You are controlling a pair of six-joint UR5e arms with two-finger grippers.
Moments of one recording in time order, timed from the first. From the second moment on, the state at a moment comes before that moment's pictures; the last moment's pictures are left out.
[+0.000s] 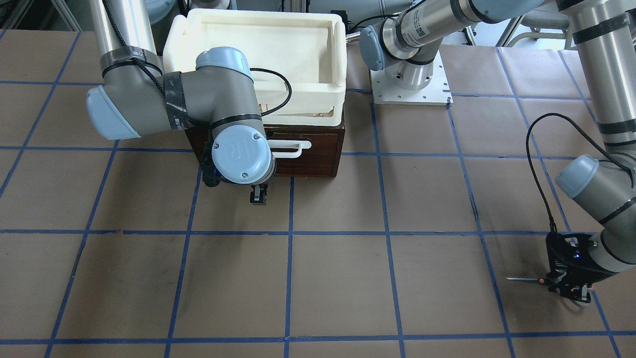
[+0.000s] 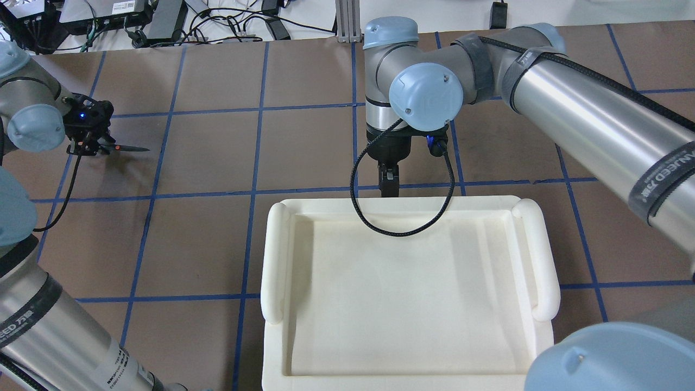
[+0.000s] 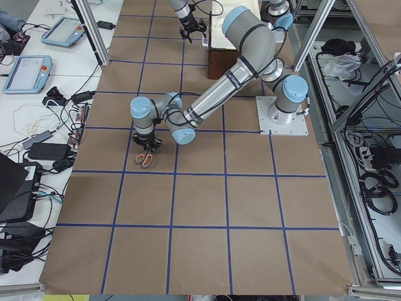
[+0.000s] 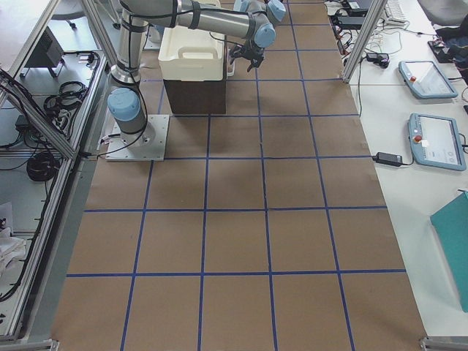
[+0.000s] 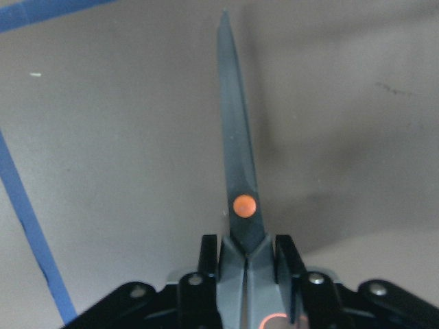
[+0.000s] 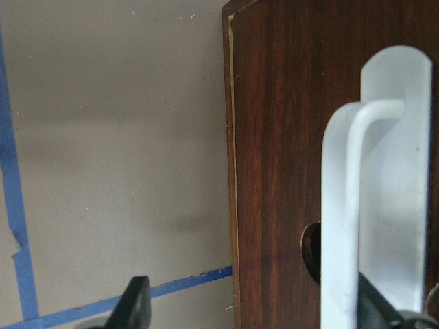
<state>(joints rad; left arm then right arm) -1.06 -2.23 -1.49 -0.90 1.58 2.29 1.86 -1.13 1.49 -1.49 -1.44 1.86</state>
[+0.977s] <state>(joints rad) -1.12 -2.13 -1.53 -0.96 1.59 2.17 1.86 -1.13 1.50 -1.50 -1.43 1.86</state>
